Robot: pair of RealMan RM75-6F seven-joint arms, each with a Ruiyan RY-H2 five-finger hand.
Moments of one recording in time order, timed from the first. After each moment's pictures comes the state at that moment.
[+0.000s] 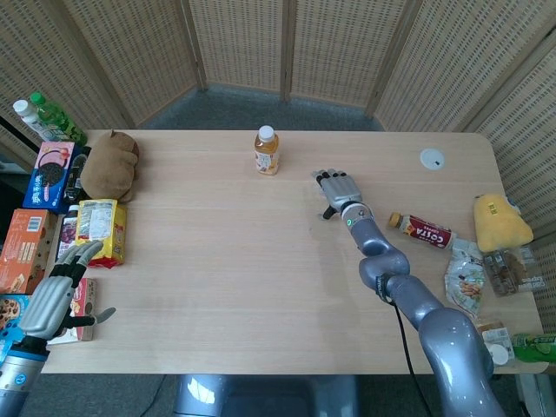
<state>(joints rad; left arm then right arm) -0.17 -1.10 0.01 -1.82 1.52 1.37 -0.14 1.16 -1.89 0.31 -0.43 -1.13 0.26 0.09</state>
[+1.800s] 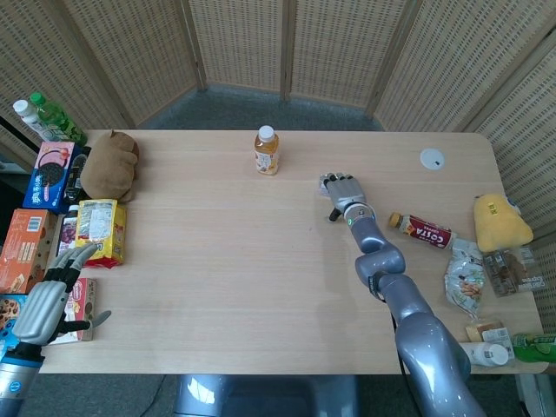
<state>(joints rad) -0.14 -1.11 0.02 -1.79 1.55 1.42 -0.16 1.20 -1.98 0.26 -0.21 -1.24 0.14 0.23</state>
